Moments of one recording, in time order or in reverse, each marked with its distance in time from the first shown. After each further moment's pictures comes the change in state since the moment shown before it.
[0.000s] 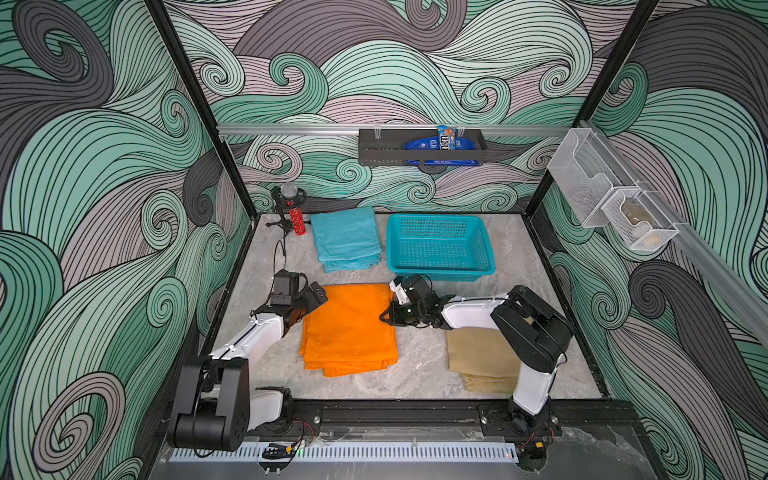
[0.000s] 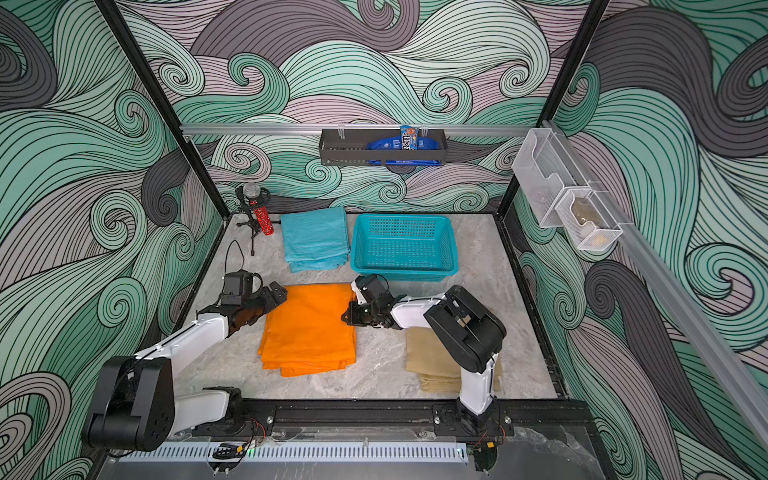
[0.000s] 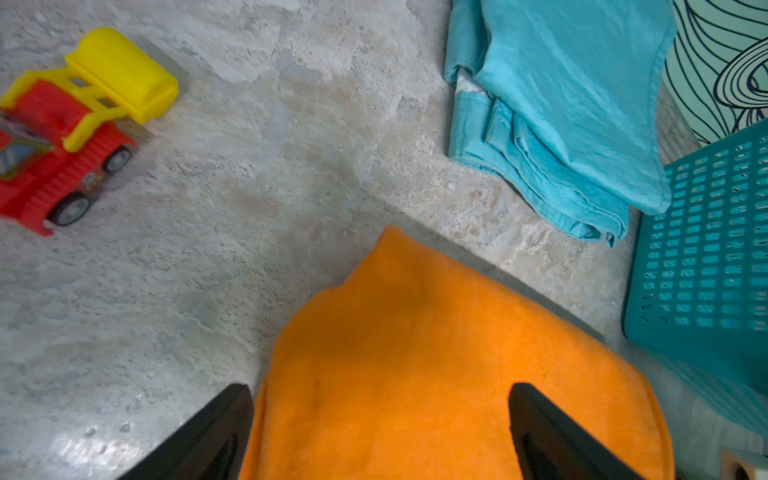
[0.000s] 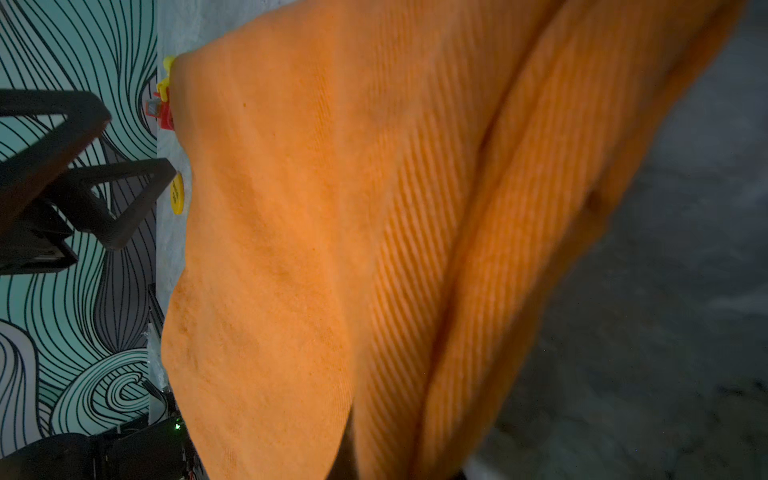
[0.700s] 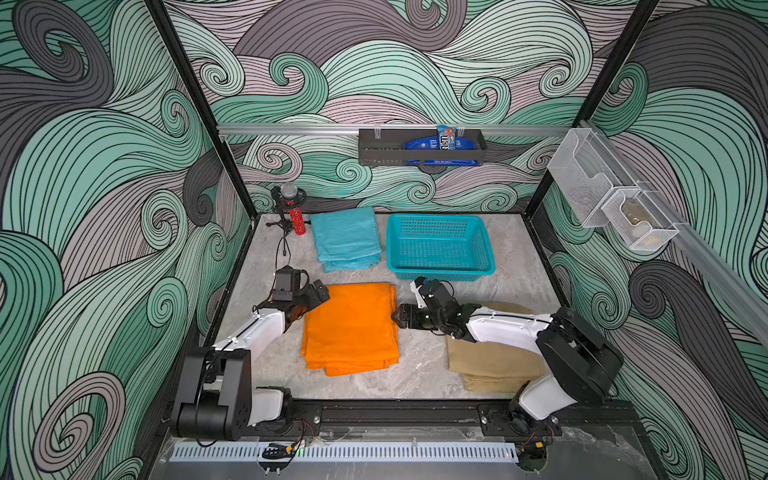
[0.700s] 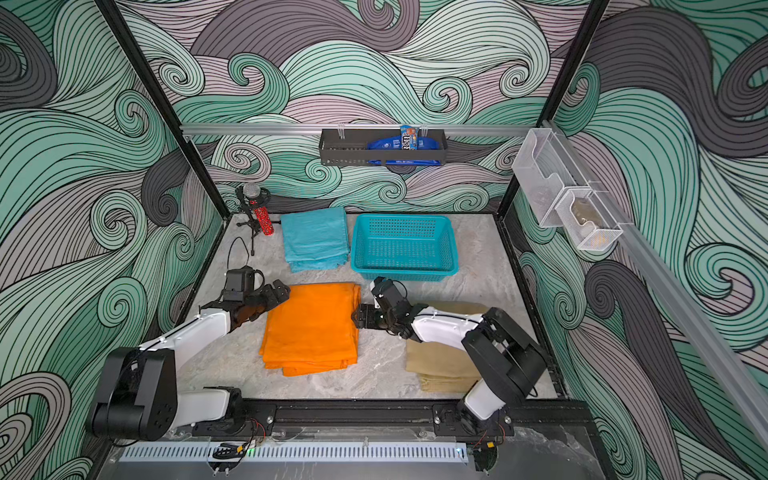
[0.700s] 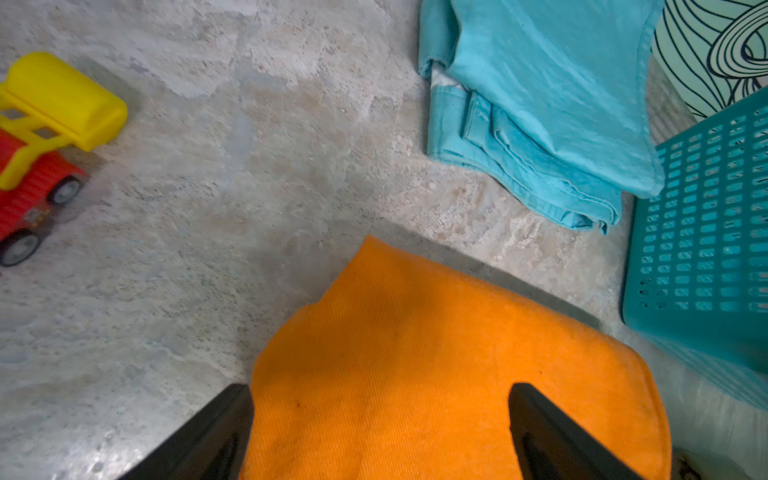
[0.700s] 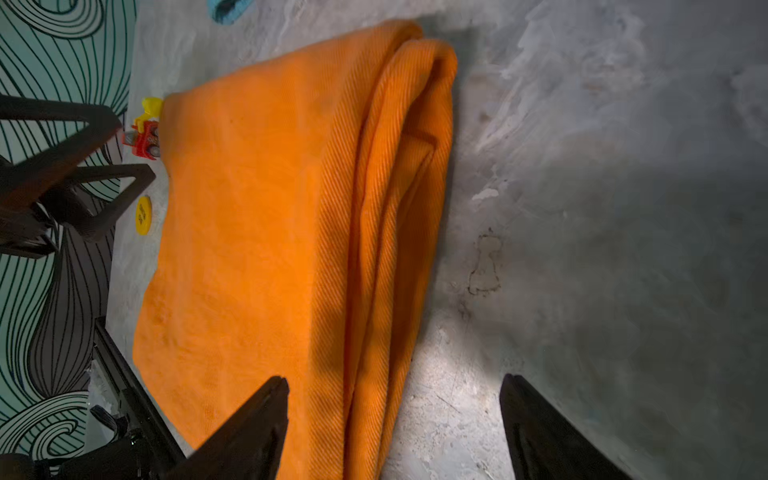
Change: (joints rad) left arm -0.010 0.050 0.047 0.003 0.023 0.056; right arm 0.005 -0.219 -0.115 -0.116 0.154 -0.033
